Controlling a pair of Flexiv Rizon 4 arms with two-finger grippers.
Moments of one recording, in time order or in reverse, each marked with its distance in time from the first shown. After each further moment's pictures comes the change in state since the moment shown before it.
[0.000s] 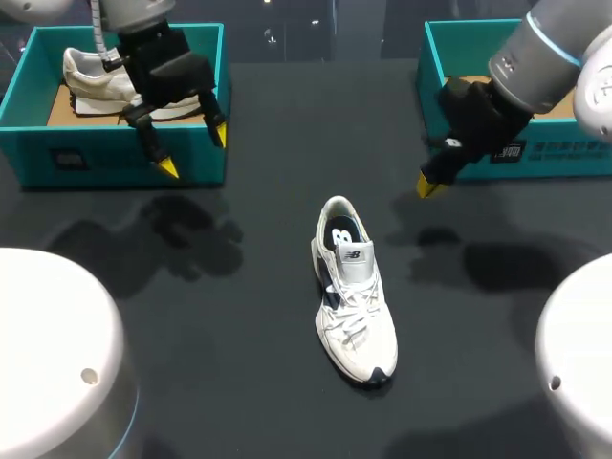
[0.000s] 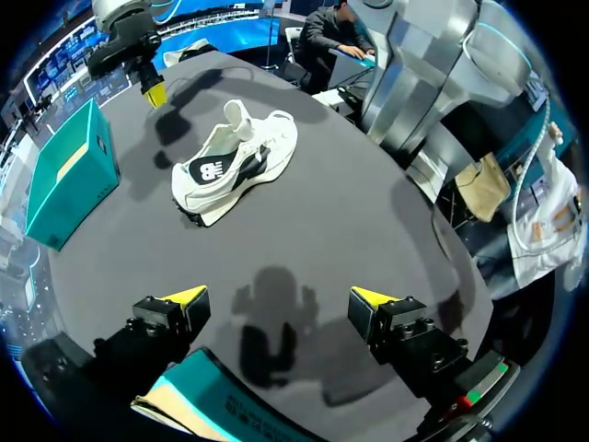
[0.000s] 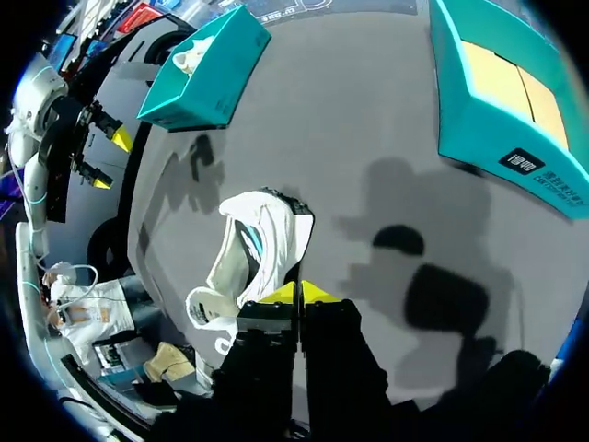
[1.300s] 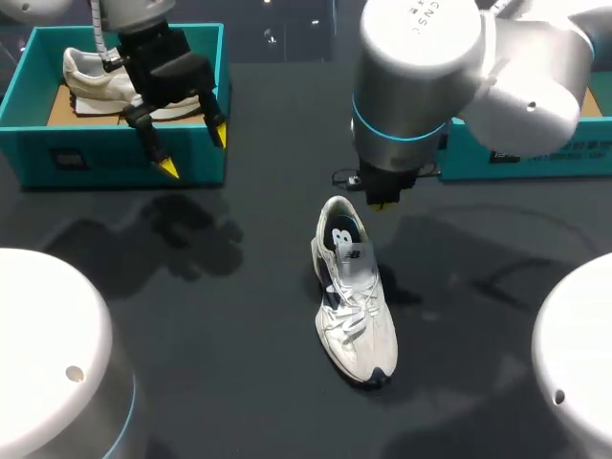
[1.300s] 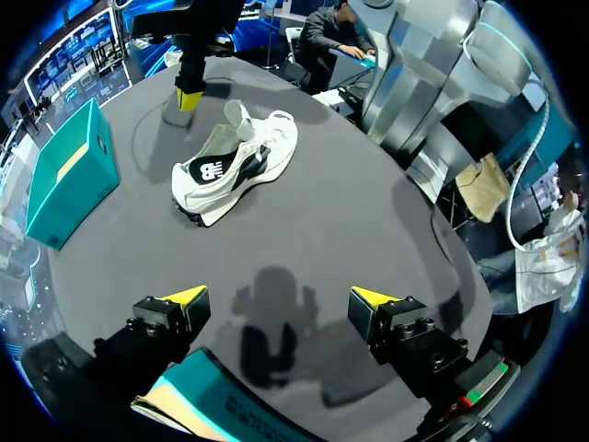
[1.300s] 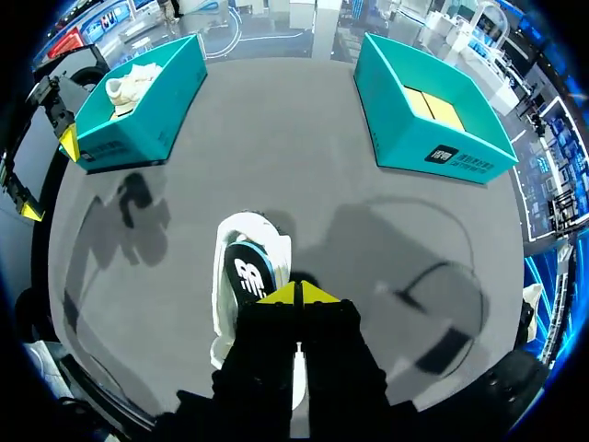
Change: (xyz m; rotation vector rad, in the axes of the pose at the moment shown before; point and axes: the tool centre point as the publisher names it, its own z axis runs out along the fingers) left arm 0.000 0.000 0.001 0.001 -0.002 0.000; right arm 0.062 -0.005 0.030 -0.250 -0.533 0.172
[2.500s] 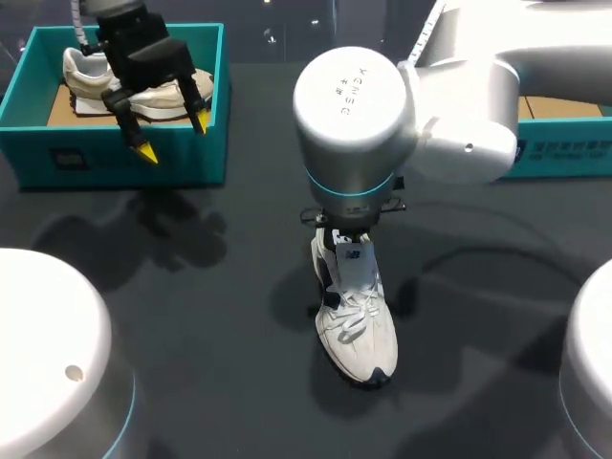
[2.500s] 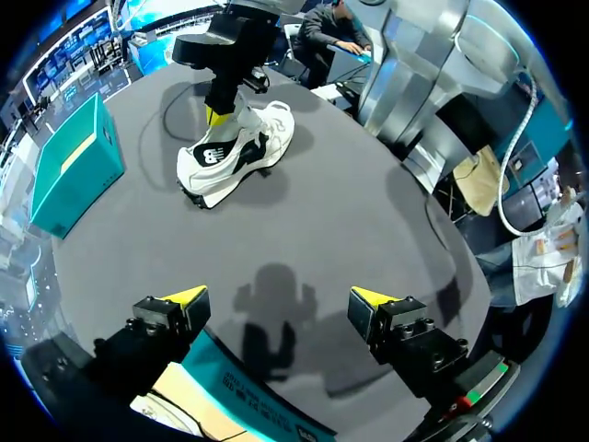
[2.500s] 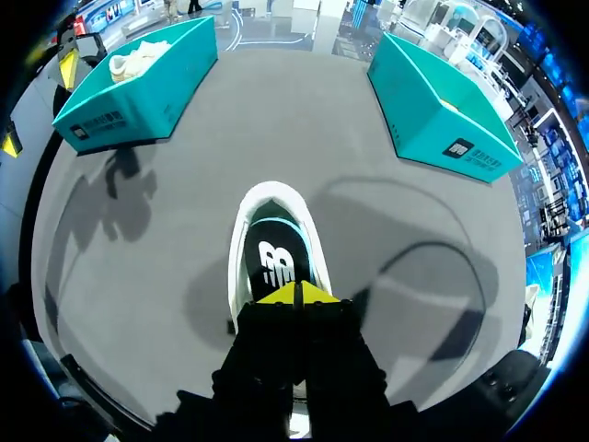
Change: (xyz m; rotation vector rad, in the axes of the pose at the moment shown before) left arm 0.004 0.030 -0.022 -0.019 -0.001 0.004; right arm 0.038 -0.028 0.042 -0.023 -0.056 -0.006
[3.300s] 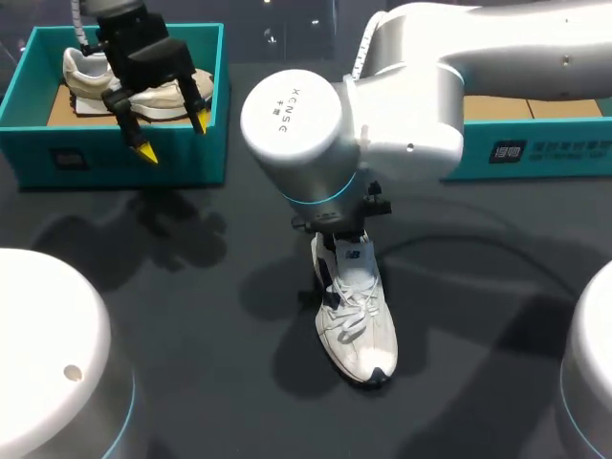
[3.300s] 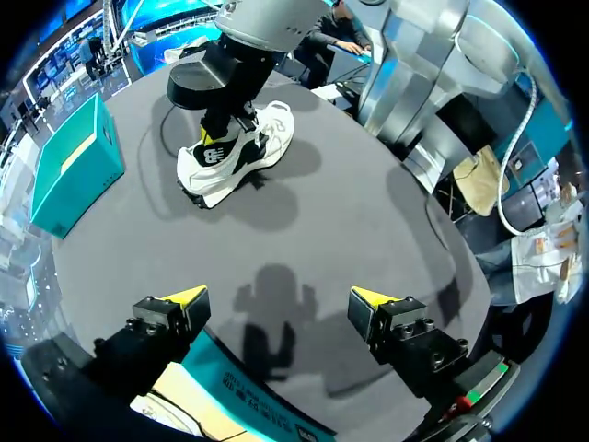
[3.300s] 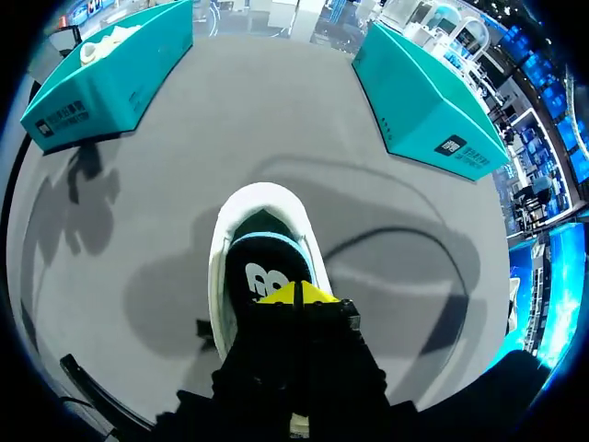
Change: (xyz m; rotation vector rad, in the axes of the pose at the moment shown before) left arm 0.000 0.000 0.000 0.000 0.000 0.000; right arm 0.000 0.008 0.034 0.012 -0.147 0.001
